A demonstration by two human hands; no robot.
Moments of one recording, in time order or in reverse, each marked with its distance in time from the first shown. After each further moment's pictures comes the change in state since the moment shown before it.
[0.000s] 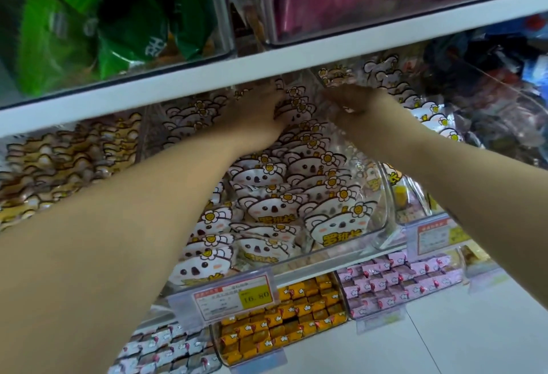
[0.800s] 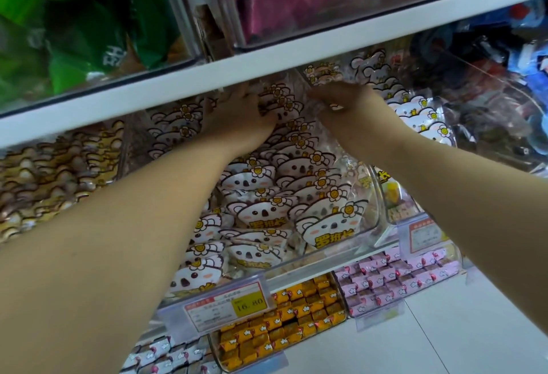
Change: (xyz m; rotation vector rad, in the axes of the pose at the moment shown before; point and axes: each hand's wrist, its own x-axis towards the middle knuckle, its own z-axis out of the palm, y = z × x) left_hand 0.021 -0.011 0.017 0.085 0.053 -0.132; right_hand 0.003 0.007 0.005 0.044 0.066 0.039
